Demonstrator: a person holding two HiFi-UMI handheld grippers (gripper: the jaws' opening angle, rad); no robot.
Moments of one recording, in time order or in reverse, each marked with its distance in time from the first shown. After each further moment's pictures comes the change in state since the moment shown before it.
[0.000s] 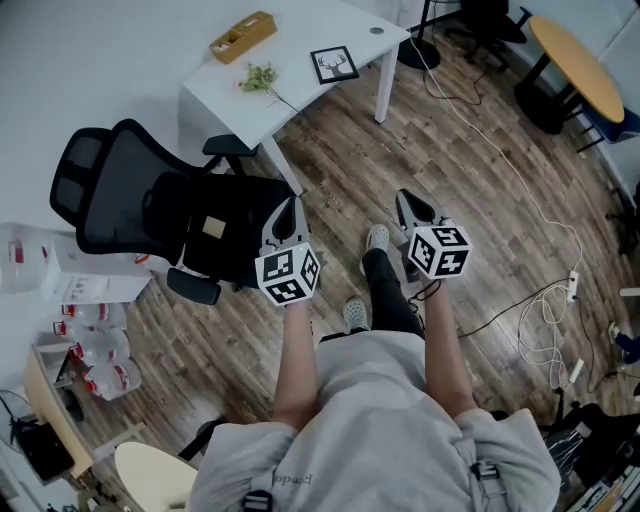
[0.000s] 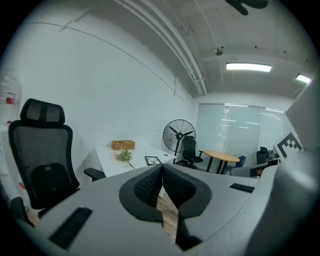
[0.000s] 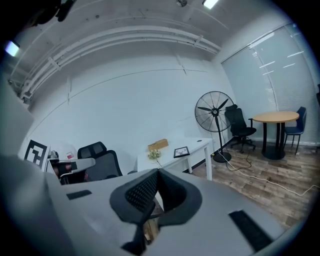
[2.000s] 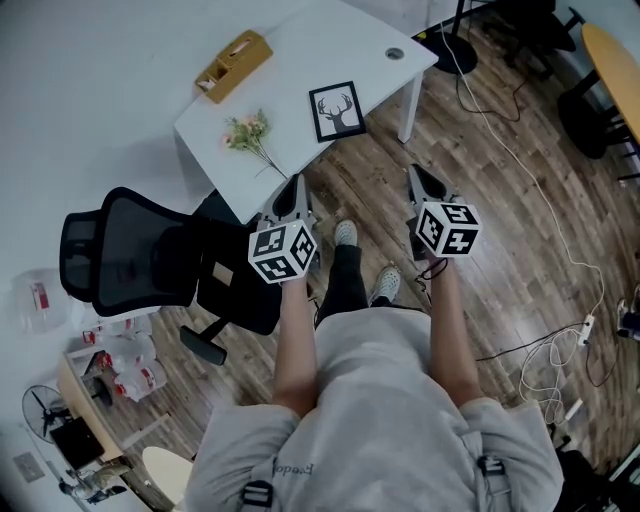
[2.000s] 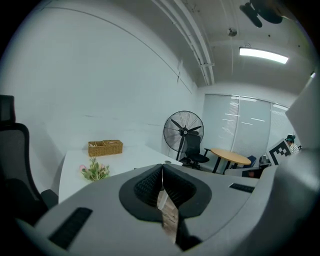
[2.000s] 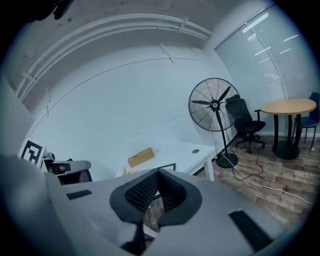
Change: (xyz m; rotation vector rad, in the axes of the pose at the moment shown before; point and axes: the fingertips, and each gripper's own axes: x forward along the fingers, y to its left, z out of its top) left arm 0.347 -0.004 0.084 -0.002 0.096 0.000; right arm 0.277 -0.201 0.148 0.091 0.017 0.020
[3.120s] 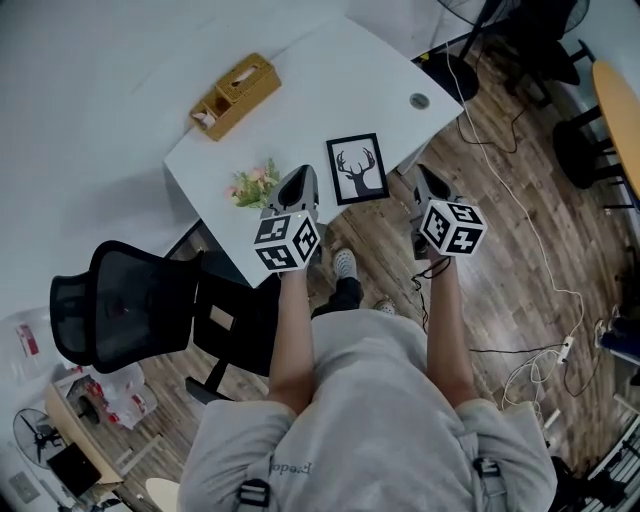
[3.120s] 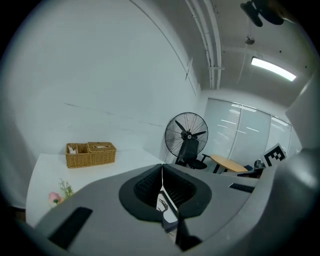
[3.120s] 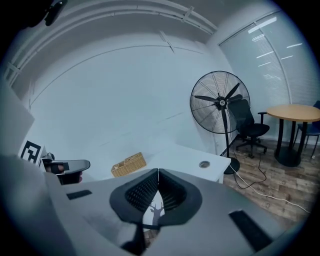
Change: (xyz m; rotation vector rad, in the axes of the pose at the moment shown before) left arm 0.184 0.104 0.077 -0.078 0.020 -0.114; right arm 0.198 -0.008 0.081 -0.012 0.035 -0.080
